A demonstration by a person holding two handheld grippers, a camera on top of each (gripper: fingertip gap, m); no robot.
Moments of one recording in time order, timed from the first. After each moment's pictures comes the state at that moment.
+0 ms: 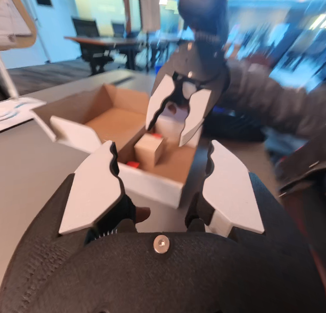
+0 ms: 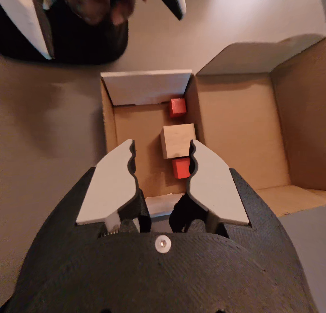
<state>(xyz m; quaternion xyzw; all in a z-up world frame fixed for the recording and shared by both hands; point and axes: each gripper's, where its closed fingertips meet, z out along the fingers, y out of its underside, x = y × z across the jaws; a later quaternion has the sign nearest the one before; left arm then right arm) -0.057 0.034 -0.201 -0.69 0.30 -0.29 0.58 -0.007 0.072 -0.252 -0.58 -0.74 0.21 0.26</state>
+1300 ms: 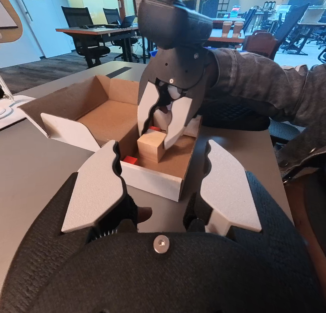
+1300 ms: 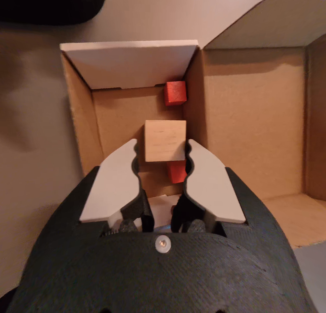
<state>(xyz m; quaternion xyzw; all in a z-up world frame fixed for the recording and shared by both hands) -0.051 0.029 -0.212 -0.70 0.33 -0.28 0.57 -0.012 0.084 -0.285 -0.60 -0.76 0.14 0.21</state>
